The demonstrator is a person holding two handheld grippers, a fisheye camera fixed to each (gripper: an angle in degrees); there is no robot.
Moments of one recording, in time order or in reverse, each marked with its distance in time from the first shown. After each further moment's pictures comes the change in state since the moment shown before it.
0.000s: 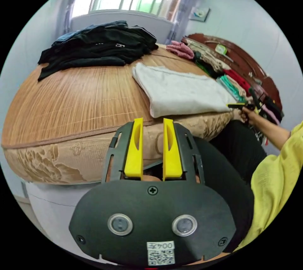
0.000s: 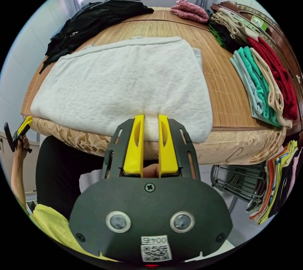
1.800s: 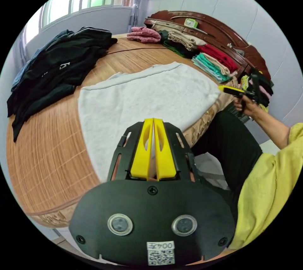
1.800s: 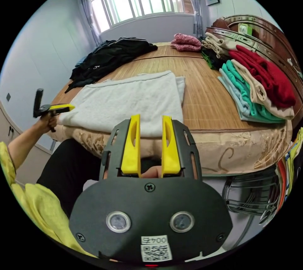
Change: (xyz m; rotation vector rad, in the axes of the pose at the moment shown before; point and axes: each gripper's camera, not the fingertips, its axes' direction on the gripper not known) left arm 0.147 -0.199 0.050 -0.131 0.057 0.184; right arm 0.146 0.155 -0.105 0.346 -0.195 -0.017
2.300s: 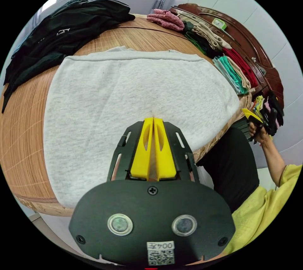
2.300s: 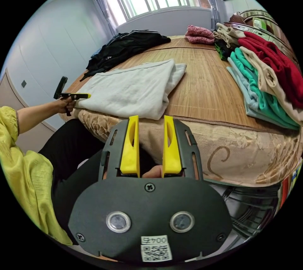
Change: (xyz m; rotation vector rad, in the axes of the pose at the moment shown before) left arm -0.011 -0.009 0.047 -0.072 0.084 -0.228; right arm 0.086 0.019 -0.003 -0.067 -0.152 -0.109
